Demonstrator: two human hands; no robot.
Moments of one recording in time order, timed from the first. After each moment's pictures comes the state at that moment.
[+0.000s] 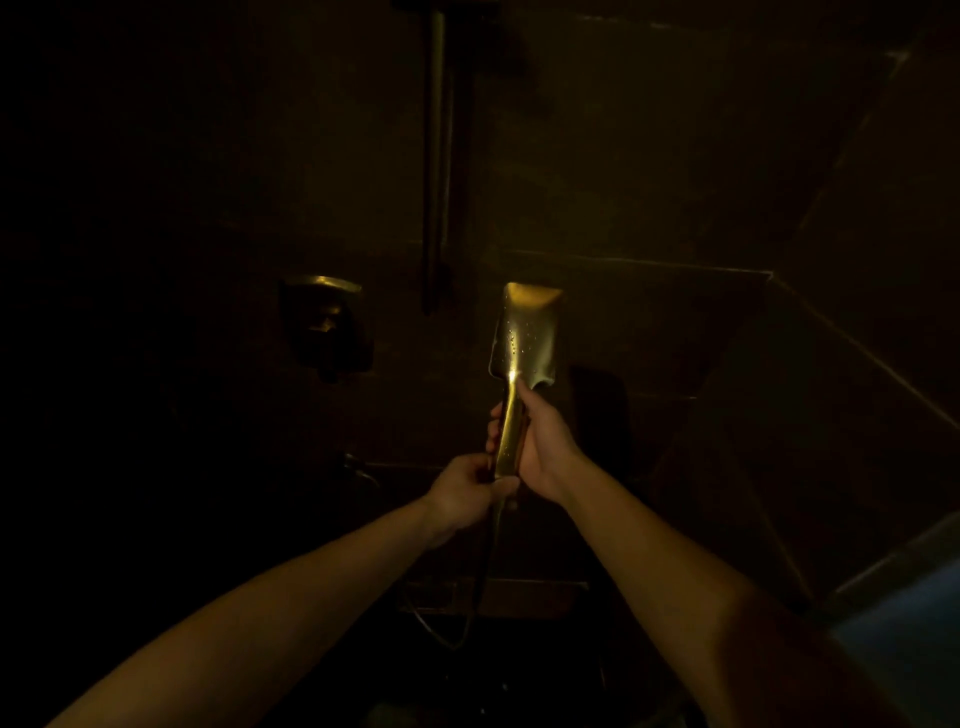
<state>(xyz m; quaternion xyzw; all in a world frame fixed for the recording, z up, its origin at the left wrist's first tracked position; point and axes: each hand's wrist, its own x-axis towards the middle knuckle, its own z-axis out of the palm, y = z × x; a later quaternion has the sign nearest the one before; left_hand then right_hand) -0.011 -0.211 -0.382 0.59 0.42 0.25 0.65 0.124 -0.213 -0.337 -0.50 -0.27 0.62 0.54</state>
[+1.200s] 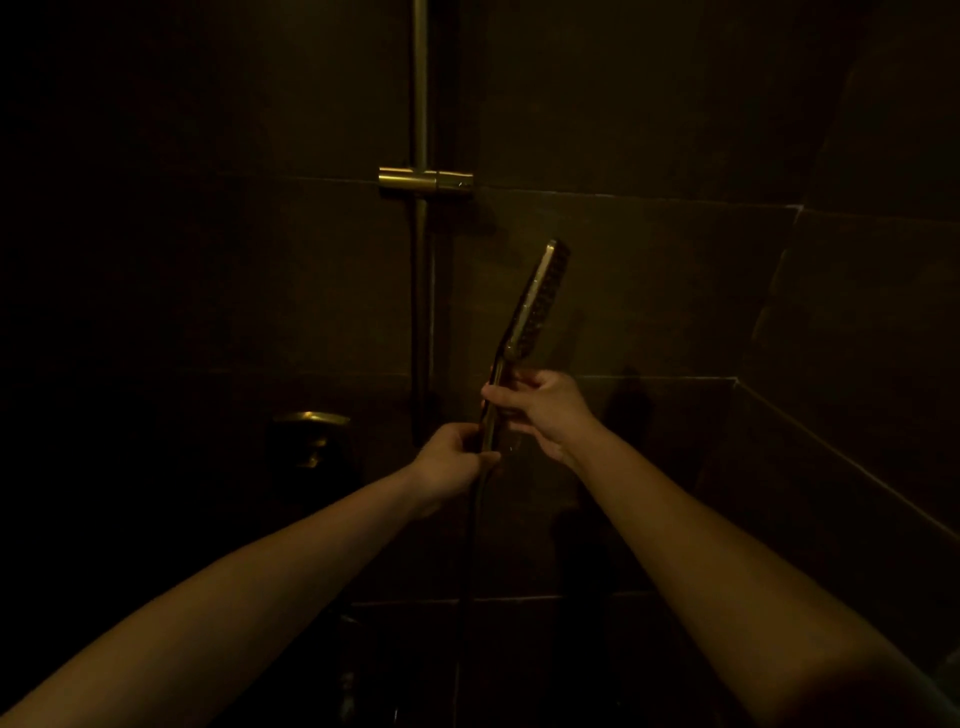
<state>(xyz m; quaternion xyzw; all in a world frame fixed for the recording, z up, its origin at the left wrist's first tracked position) -0.006 -0.116 -0.218 0.66 0.38 0.30 0.58 0.146 -0.125 -0.184 -0.50 -0.45 0.45 0.59</state>
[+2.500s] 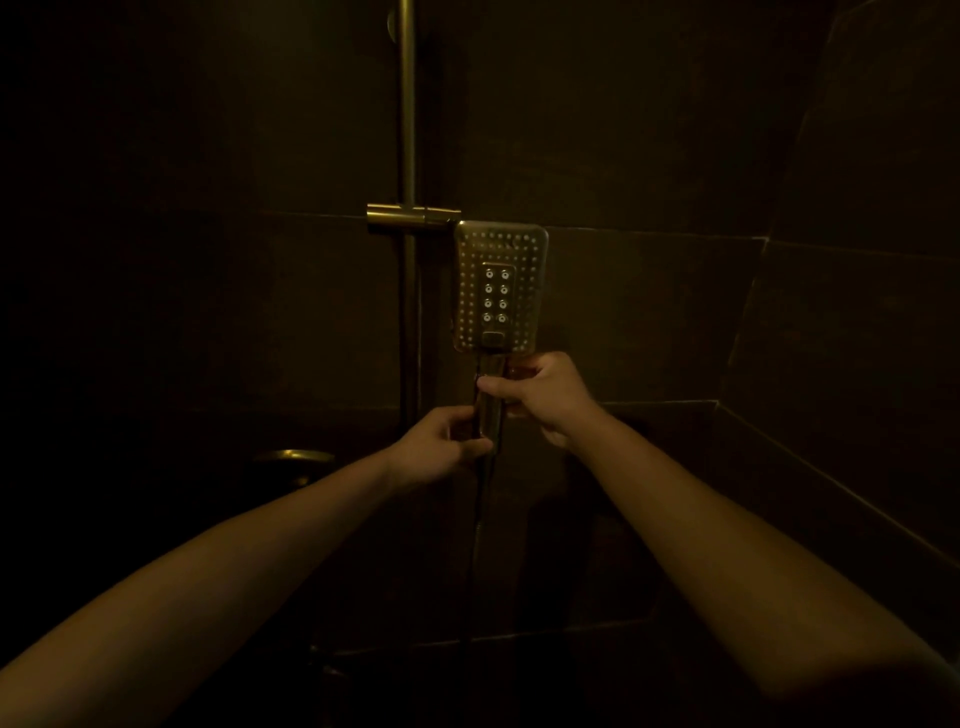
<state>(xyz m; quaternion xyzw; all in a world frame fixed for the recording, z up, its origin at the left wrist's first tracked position) -0.019 -0.073 -0.175 0.76 0.25 0.27 0.53 0.139 -0.130 -0.125 -0.54 -0.52 0.32 0.58</state>
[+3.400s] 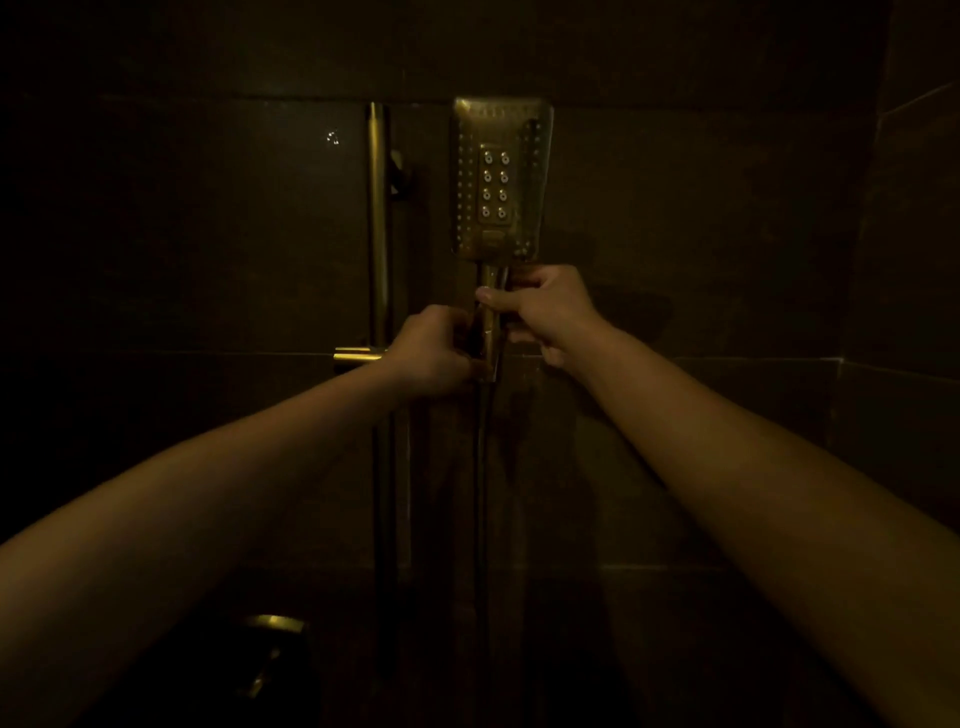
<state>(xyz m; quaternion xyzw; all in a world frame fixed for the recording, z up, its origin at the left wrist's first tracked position) 0.054 0.028 0.049 0.83 0.36 0.41 0.14 0.203 -0.005 0.081 -0.44 -0.59 0.24 0.63</state>
